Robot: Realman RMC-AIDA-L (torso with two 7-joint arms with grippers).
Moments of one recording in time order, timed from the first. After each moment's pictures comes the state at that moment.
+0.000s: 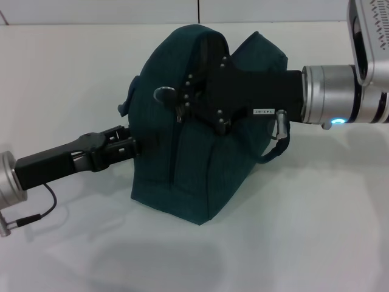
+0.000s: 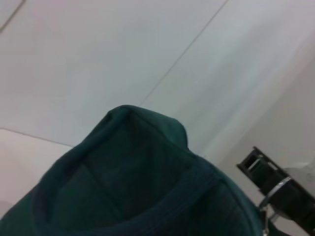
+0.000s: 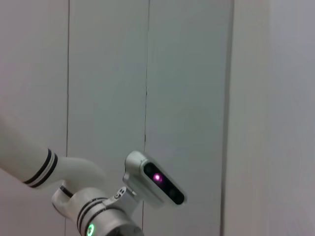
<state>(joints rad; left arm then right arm) -0.38 -2.08 0.61 0.53 1.83 1.74 -1.63 0.74 2.03 -1.58 -0.58 -1.08 -1.34 1.07</state>
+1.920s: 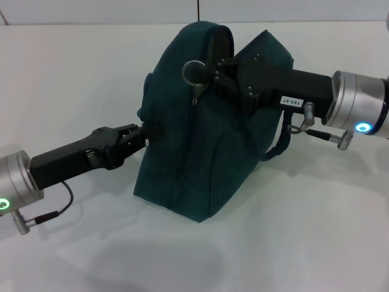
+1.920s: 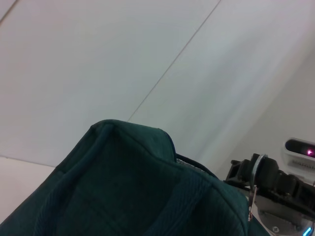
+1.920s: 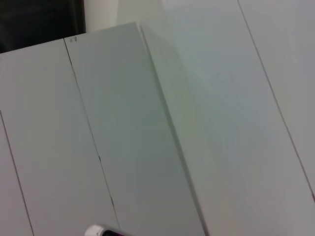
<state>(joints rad) -0.41 -2.09 0.62 0.43 1.77 1.73 -1.51 0.67 2.03 -1.60 -0.49 -0.86 -1.39 1.23</state>
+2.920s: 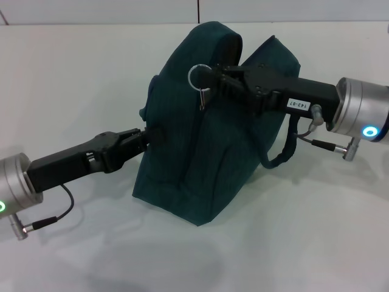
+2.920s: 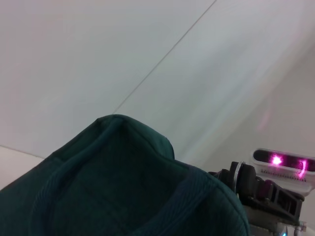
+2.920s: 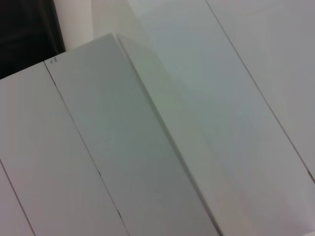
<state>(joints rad) -0.41 -2.08 0.62 0.43 1.78 1.78 -1.58 0.65 2.03 -1.60 -0.46 -0.85 -1.42 1.38</state>
